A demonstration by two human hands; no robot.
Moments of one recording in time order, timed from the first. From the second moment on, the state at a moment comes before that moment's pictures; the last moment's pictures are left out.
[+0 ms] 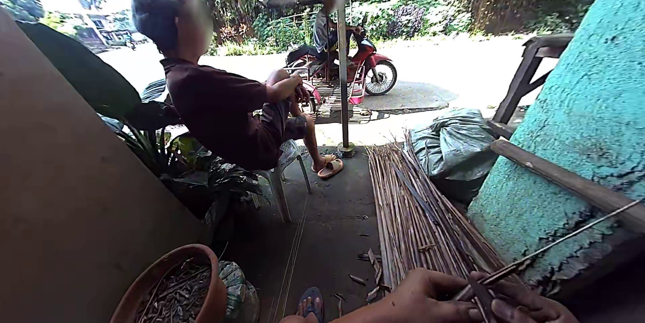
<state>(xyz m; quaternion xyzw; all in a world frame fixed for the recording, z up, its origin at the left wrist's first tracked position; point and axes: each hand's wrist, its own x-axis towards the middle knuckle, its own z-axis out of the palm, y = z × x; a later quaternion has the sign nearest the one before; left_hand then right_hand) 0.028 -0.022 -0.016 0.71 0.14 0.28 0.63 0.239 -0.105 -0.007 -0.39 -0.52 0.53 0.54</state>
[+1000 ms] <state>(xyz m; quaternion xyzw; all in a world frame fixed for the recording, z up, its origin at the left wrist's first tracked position) -0.022 -0.013 -0.009 0.54 0.09 0.20 0.81 0.217 -0.079 -0.002 -0.37 -0.57 0.46 0.57</state>
